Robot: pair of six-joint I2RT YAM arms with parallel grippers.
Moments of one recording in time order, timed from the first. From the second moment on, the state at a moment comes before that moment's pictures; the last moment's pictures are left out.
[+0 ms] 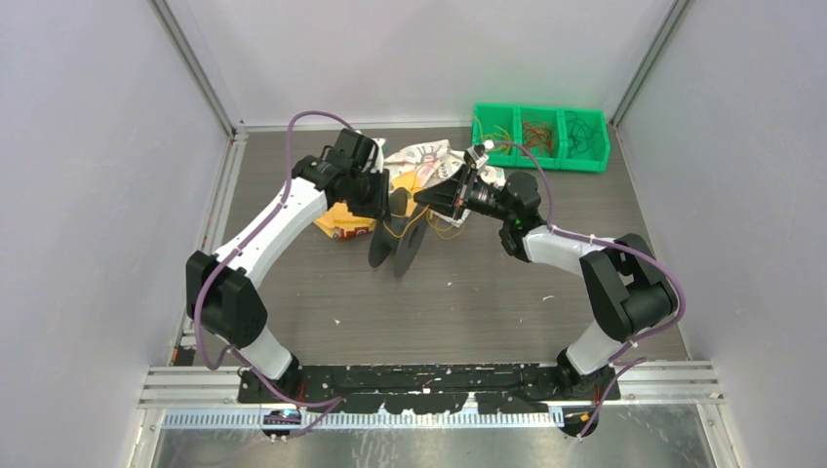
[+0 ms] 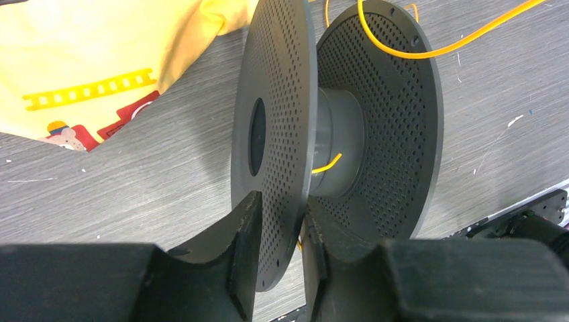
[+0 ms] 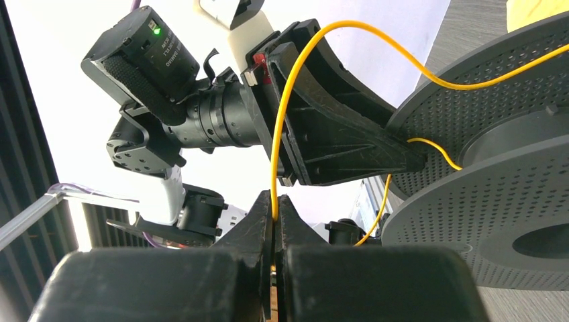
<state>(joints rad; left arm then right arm) -0.50 1.61 1.51 -0.85 0.14 -0.34 0.45 1.62 0.83 1.00 -0.78 1.53</state>
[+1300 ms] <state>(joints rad) -0.49 1.34 1.98 -1.20 -0.17 -0.16 0.51 1.16 0.85 -0.03 -0.37 0.51</state>
